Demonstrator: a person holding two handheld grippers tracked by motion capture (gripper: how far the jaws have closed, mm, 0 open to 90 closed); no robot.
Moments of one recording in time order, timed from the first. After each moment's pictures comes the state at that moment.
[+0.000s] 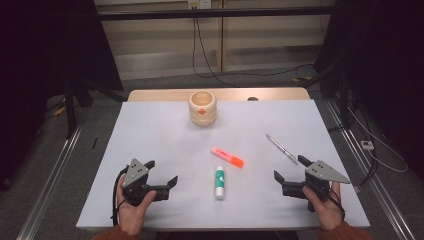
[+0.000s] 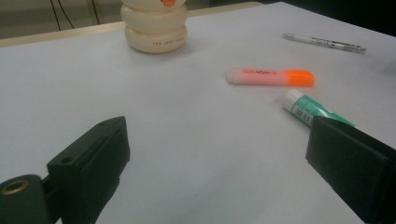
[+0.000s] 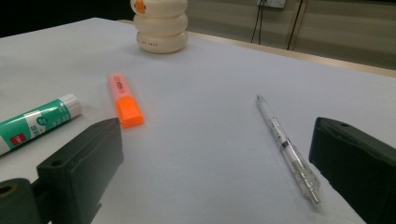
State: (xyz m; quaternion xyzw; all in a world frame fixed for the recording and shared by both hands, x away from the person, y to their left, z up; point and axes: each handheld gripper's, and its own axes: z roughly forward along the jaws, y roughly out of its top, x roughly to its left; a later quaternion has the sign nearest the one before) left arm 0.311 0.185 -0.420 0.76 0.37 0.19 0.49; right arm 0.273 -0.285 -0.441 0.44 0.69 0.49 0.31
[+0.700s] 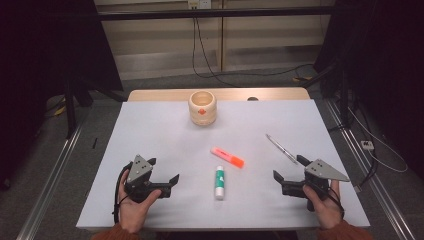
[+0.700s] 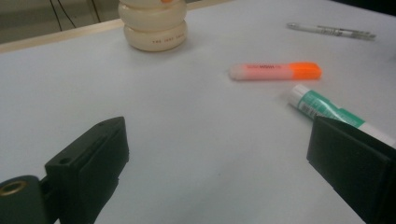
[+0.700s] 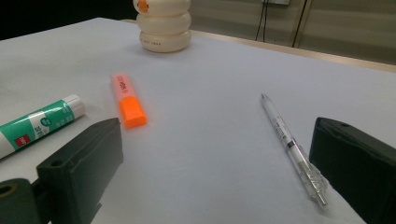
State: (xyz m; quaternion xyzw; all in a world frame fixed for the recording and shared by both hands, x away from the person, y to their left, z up) left arm 0.316 0.179 -0.412 0.79 0.35 0.21 0.47; right arm 0.276 -0.285 -0.441 0.44 0.69 0.49 0.30
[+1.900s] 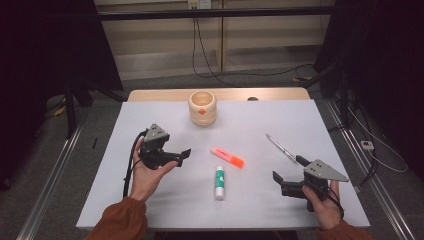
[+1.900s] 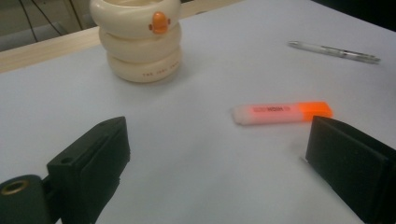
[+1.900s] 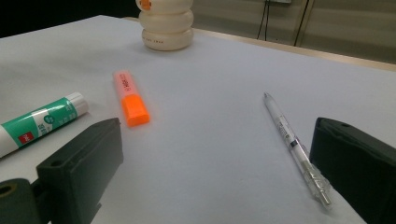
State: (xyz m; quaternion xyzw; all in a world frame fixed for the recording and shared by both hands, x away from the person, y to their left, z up) left arm 0.398 0.144 -0.382 0.80 0.35 0.17 0.45; right arm 0.276 -0.283 -0.441 0.44 0.69 0.49 0.30
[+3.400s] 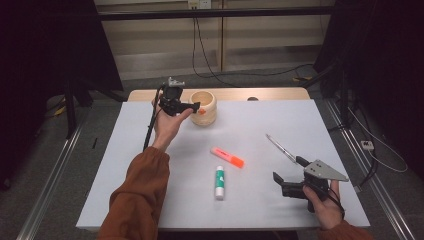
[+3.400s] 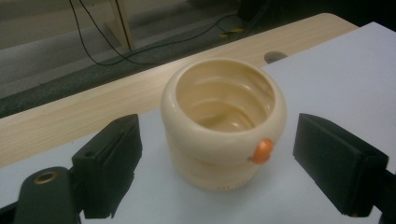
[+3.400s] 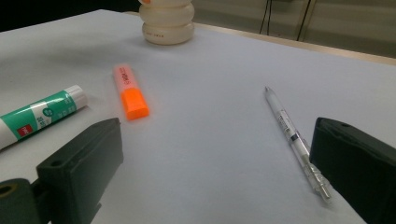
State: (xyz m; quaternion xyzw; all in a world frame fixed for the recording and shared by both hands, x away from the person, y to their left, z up) left arm 0.545 0.094 -0.360 0.79 0.42 0.19 0.41; right arm 0.276 -0.286 -0.444 0.44 0.70 0.48 0.29
